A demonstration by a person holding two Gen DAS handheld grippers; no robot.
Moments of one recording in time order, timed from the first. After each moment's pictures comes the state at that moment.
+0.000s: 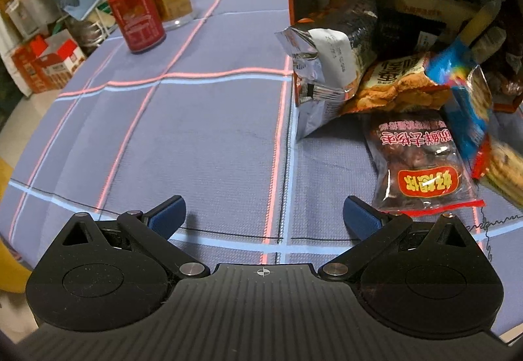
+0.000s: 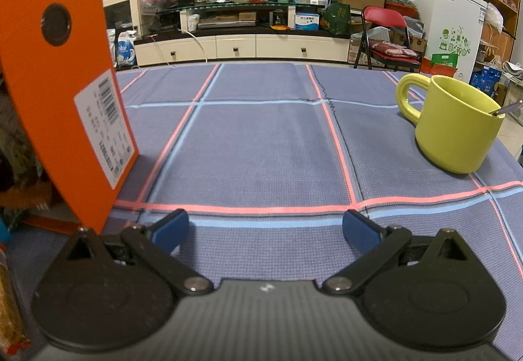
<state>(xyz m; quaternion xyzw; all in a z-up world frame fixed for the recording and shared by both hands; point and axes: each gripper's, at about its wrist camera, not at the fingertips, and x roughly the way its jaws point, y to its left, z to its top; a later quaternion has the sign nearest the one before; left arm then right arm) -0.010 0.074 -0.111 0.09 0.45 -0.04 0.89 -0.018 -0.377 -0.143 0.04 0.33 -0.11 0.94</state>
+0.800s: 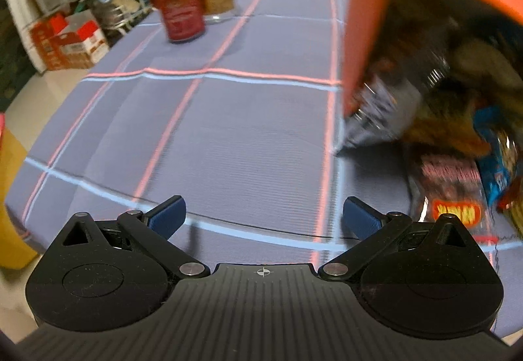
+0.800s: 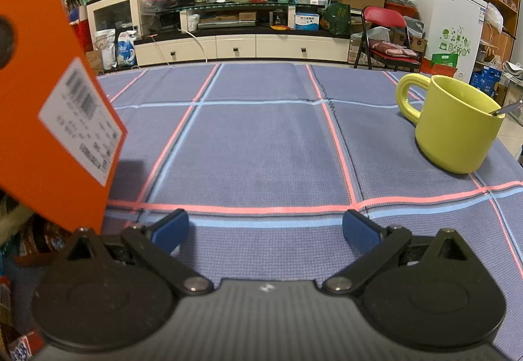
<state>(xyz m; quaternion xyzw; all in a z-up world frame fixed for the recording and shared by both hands) -0.009 0.116 -0.096 0.04 0.45 0.00 0.89 -0.018 -0.377 -0.143 0.04 0.33 -0.11 0.94</state>
